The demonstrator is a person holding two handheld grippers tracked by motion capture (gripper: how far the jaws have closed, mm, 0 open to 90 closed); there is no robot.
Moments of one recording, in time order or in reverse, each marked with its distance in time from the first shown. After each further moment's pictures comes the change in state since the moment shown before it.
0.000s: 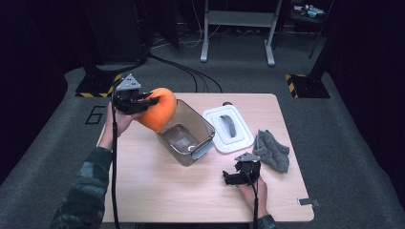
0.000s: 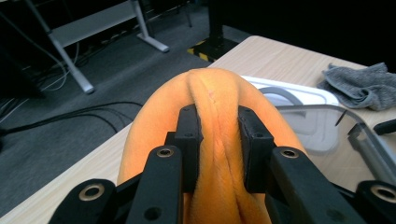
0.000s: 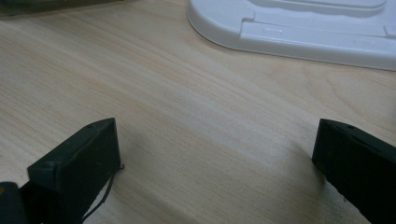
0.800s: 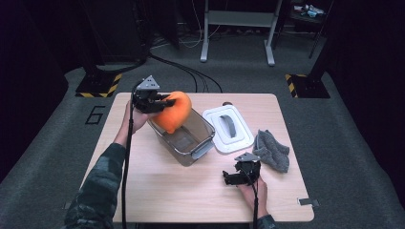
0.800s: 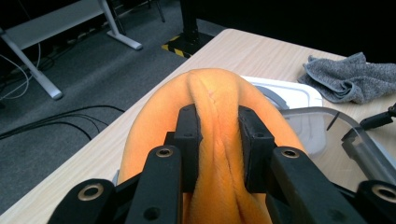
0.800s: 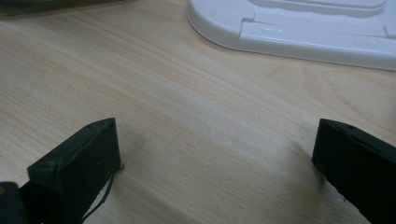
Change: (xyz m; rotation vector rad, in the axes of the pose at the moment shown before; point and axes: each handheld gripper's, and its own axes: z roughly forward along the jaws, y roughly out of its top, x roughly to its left) left arm -0.009 0.001 0.052 0.021 -0.099 0.030; right arm 0.000 0.000 0.000 -0.001 -0.001 0.007
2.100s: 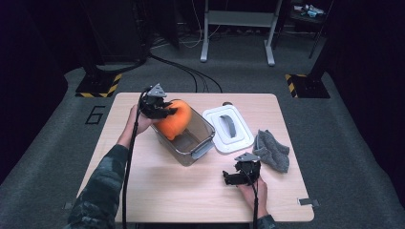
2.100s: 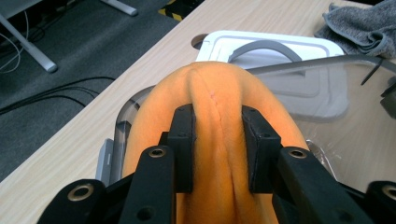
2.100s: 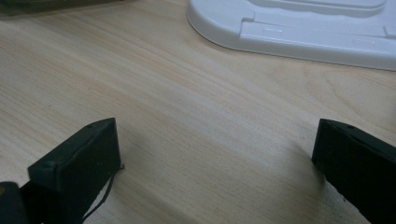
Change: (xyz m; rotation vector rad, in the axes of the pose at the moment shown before) left arm 0.003 -0.021 0.029 0.154 -0.003 0.030; right arm 0.000 0.000 0.000 0.001 0.001 -0.007
